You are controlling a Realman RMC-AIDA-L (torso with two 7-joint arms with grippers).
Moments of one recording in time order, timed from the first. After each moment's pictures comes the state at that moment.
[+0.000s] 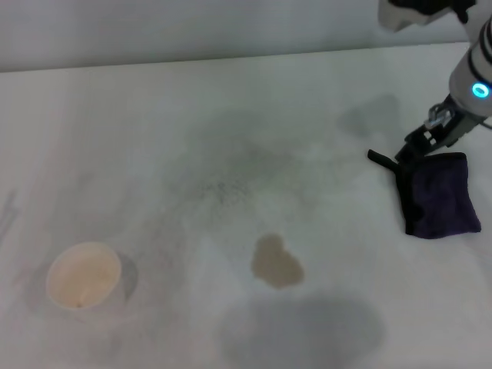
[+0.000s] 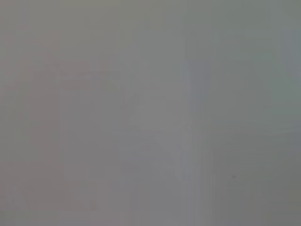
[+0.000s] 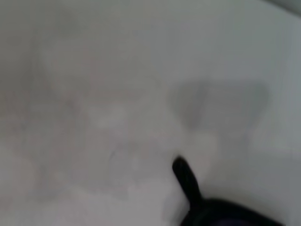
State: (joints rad) left arm -0.18 -2.06 0.92 0.17 0.69 1.66 -0.26; right arm 0.67 2.01 -1.48 -1.34 0.22 1.65 -0.08
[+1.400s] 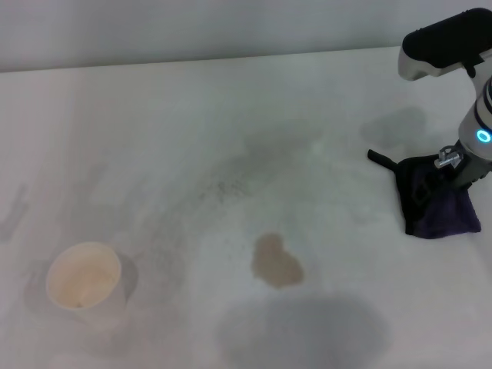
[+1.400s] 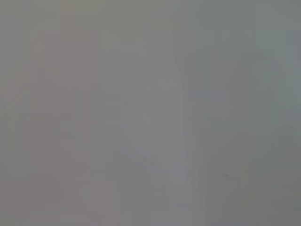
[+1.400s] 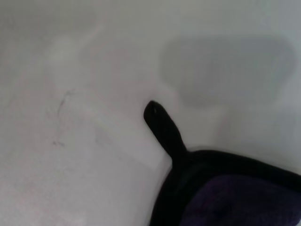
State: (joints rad) left arm -0.20 -2.07 0.92 0.17 0.70 1.65 -0.20; right arm 0.64 2.01 -1.46 -1.08 0.22 1.47 -0.05
